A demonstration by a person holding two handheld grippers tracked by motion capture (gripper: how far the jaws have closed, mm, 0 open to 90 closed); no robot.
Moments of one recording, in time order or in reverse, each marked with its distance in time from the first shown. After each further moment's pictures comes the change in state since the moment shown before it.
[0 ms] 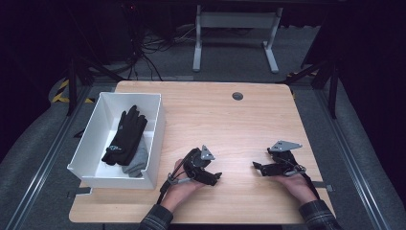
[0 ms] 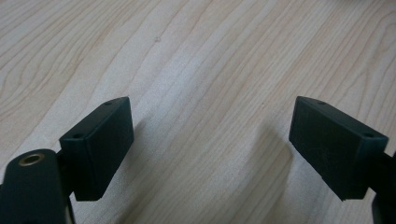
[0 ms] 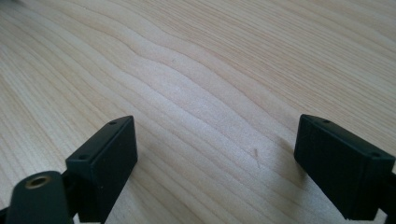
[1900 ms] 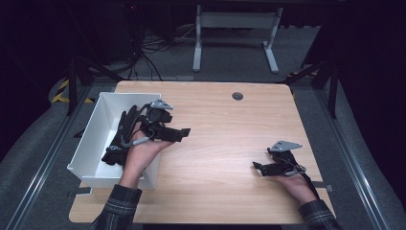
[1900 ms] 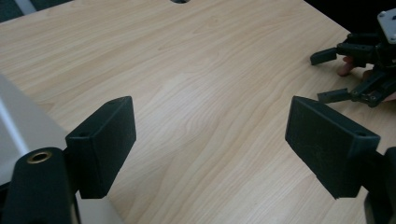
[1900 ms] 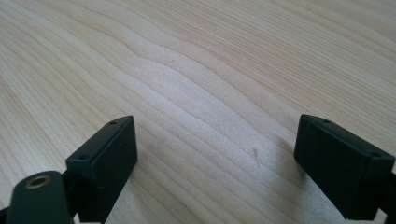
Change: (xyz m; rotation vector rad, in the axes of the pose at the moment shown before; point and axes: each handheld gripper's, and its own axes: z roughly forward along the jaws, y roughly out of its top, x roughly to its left) left arm 0.078 0.065 -0.150 -0.095 0.054 -0.196; right arm 0.000 0.000 0.000 -0.001 -0.001 0.000
